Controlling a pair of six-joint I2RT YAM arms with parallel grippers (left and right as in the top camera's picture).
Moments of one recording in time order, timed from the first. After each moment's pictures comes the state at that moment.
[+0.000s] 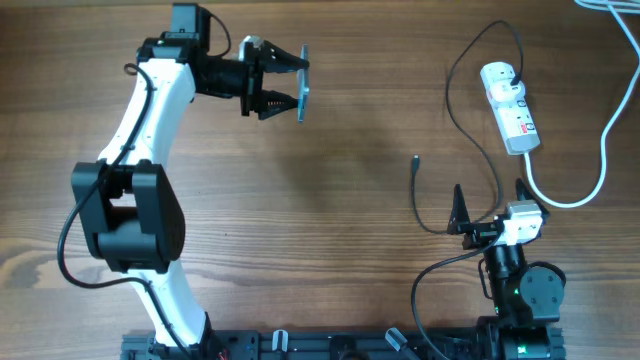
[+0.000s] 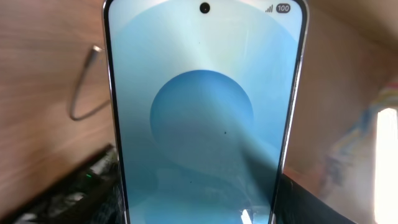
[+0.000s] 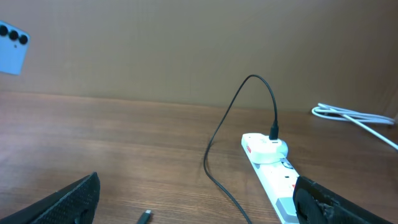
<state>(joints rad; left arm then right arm) -0.05 2.04 1.71 -0.94 1.32 -0.79 0.02 0.02 0.01 0.00 -0.06 -0.05</state>
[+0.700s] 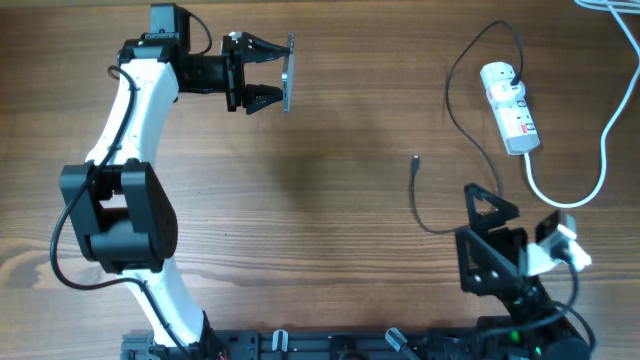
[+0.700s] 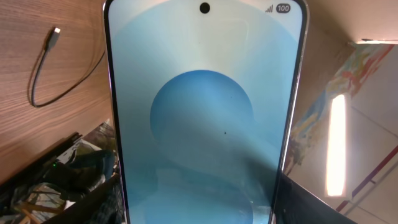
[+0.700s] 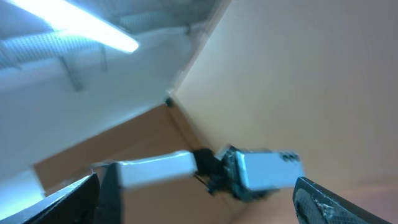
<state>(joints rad) 0.01 2.04 1.71 -0.94 1.46 -0.81 0.02 0.03 0.06 0.66 -0.57 1.12</state>
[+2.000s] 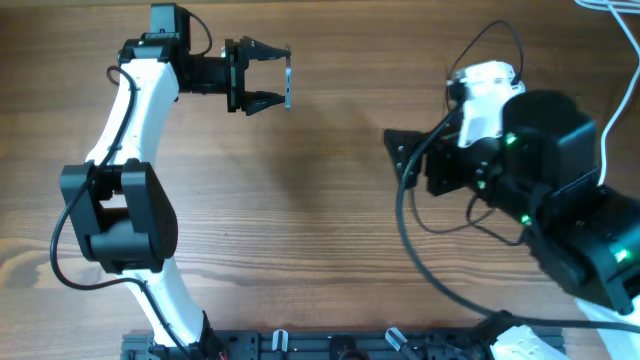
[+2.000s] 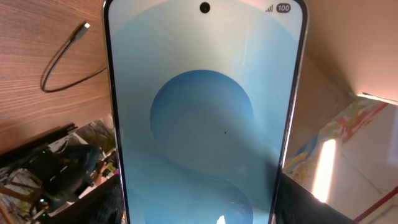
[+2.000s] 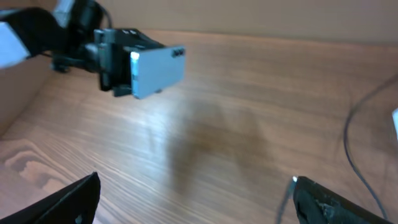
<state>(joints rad) 0.01 2.04 1.71 -0.94 1.36 -1.02 0.54 1.12 1.53 -0.99 -0.04 0.28</state>
